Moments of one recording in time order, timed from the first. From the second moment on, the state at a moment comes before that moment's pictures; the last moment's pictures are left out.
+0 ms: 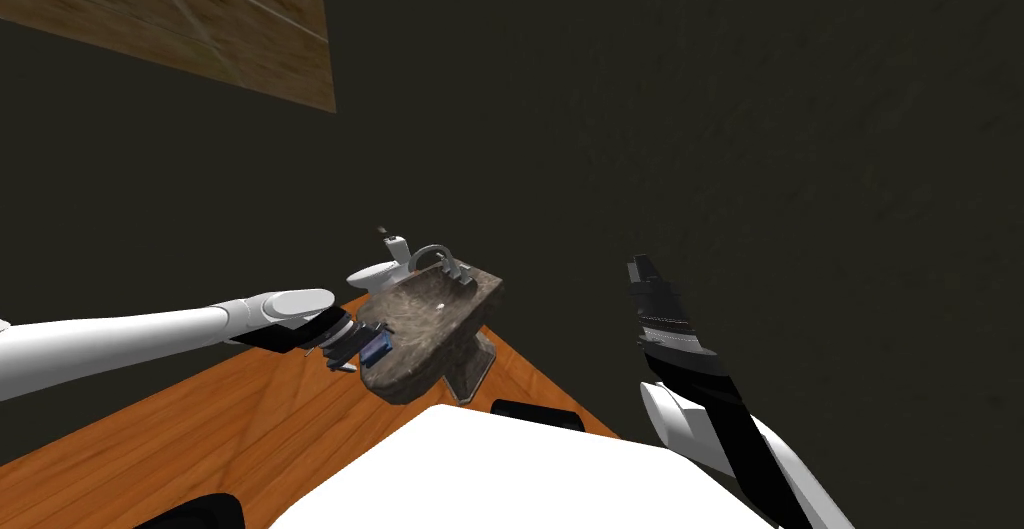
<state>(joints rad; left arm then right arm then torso) 1.27 1.94 0.47 -1.42 -0.77 -0.84 2.16 0.46 -0.02 -0.04 -2.34 0.12 -0.38 0.17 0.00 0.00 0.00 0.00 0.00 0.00</state>
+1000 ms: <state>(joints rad) 1.26 1.94 0.48 -1.42 -0.78 -0.85 2.16 0.46 -0.02 -0.04 -2.34 0.12 -0.38 0.17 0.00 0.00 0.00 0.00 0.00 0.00</state>
